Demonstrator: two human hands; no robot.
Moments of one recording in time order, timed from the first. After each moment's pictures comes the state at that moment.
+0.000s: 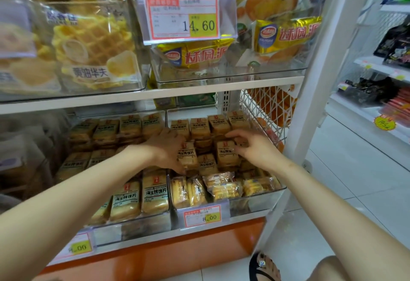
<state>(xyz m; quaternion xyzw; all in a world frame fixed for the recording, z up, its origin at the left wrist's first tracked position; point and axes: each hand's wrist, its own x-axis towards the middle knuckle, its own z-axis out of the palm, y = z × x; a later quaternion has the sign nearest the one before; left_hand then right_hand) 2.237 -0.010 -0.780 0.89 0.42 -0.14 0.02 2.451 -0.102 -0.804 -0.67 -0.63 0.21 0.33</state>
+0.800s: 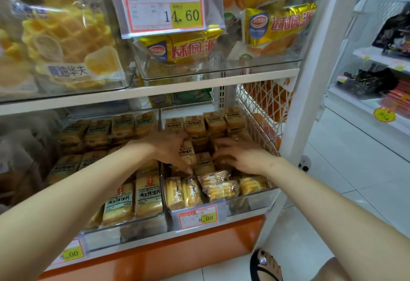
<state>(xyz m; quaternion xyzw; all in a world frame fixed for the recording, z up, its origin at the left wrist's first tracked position) 2.254 0.007 -0.787 0.89 0.41 -0.16 0.05 2.464 -0.077 -0.842 -0.61 -0.79 0.07 0.05</state>
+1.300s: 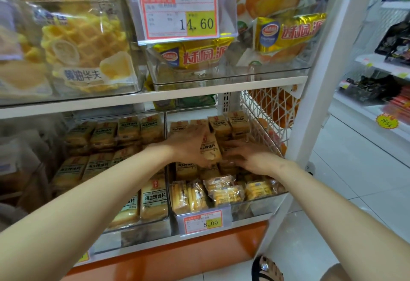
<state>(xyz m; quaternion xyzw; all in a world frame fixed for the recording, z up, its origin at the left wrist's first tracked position) 2.277 -0.002 -0.787 0.92 0.37 -0.03 0.10 2.470 -0.073 -0.834 -0.64 -0.75 0.14 0.08</state>
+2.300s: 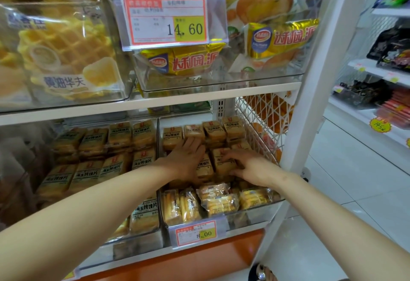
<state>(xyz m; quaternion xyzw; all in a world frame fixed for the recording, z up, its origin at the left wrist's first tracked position) 2.291 0.018 -0.837 0.95 0.31 -0.09 -0.06 2.473 -0.086 -0.835 -0.67 -0.70 0.20 0.15</state>
